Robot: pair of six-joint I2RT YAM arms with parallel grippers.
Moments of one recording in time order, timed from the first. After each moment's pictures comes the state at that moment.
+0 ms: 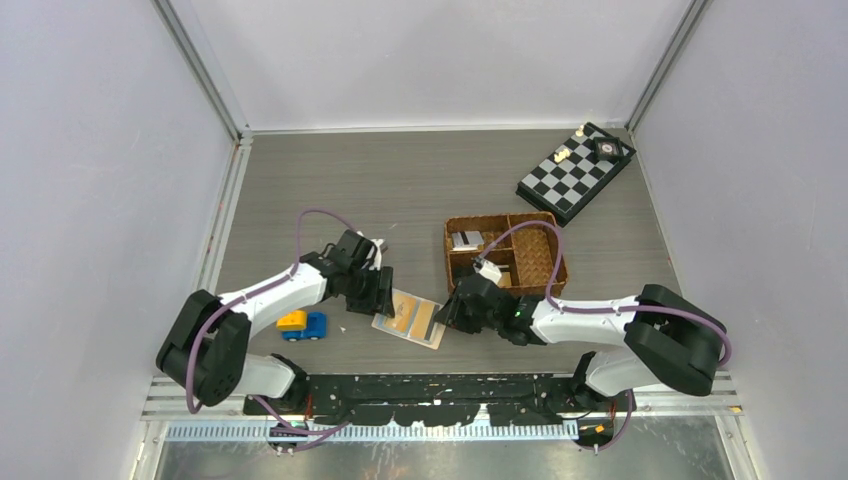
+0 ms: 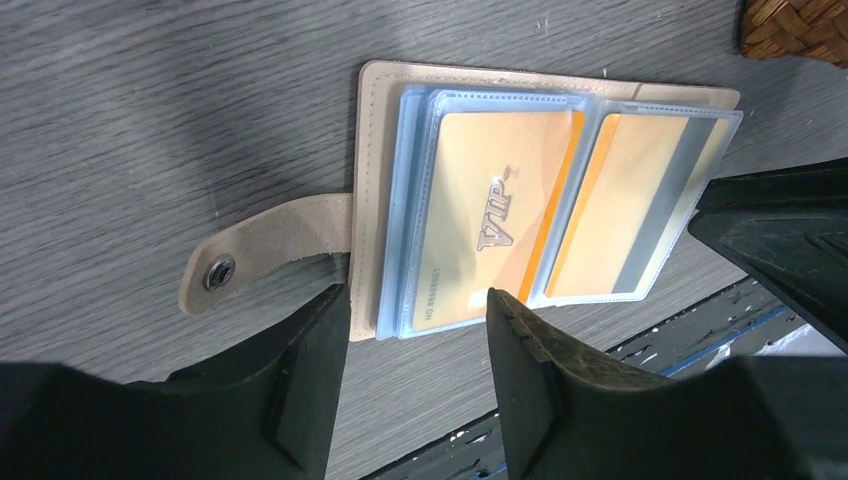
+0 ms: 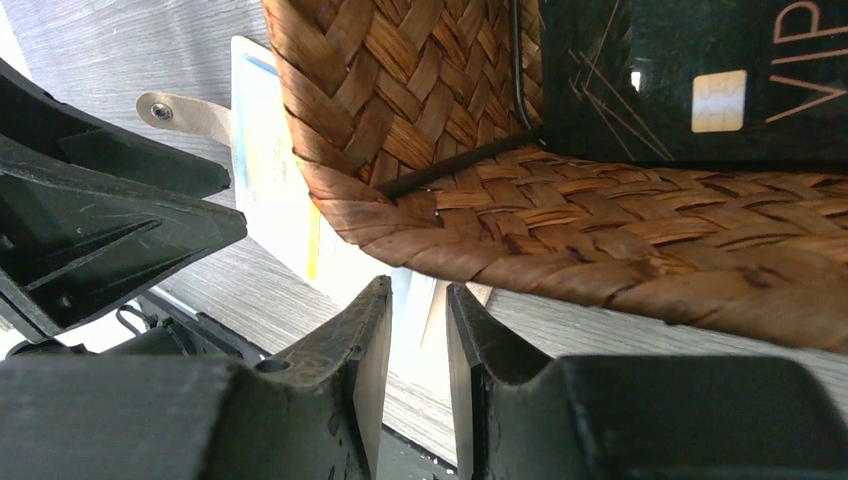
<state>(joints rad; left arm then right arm) -0.56 1.35 0.68 -0.47 0.25 -0.44 1.02 1.36 0.50 0.09 0.12 1.21</state>
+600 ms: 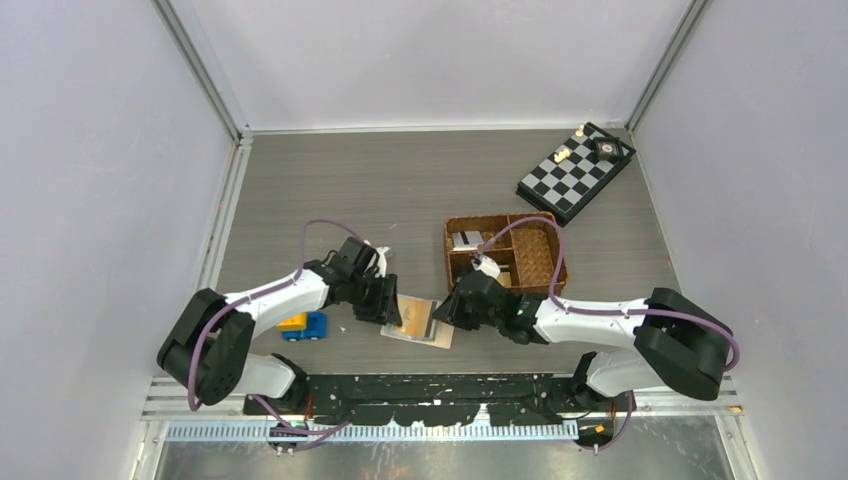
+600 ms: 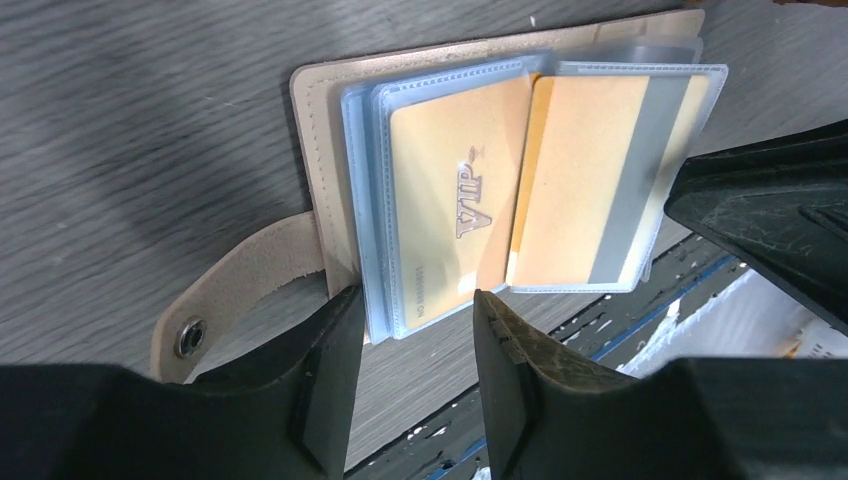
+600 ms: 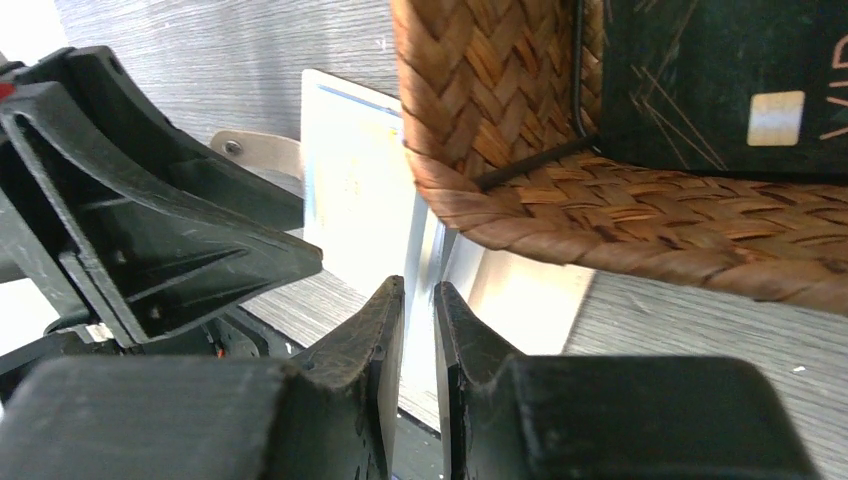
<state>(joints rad) -0.58 1.36 0.63 -0.38 0.39 -0.48 1.02 1.33 0.51 0.08 0.11 1.19</state>
